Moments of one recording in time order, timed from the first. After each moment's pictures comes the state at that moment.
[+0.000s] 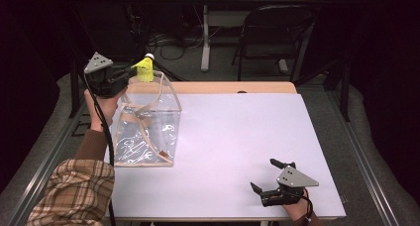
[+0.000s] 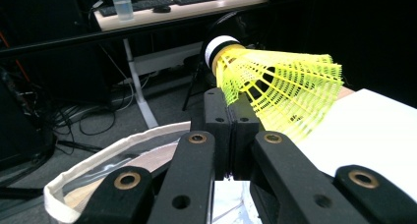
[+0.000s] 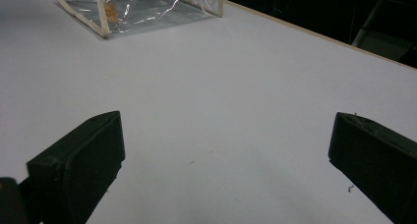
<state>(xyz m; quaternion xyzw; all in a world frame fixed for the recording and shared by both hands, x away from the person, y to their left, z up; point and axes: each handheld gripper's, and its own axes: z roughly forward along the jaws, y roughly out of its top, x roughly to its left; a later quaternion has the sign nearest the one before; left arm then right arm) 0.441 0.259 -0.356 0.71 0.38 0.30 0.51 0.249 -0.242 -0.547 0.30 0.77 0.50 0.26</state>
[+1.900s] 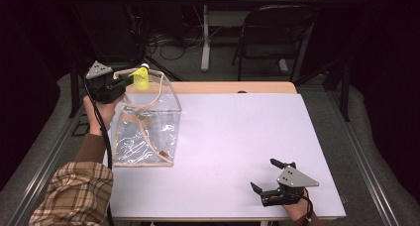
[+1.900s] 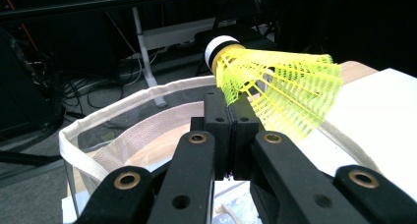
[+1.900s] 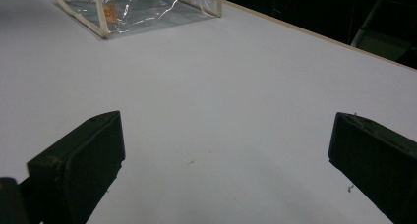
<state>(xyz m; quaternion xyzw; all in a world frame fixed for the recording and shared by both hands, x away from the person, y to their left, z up) 0.450 0.275 -0.386 0.71 0.42 0.29 0.48 0.249 -0.243 -0.547 0.30 0.77 0.51 0.26</state>
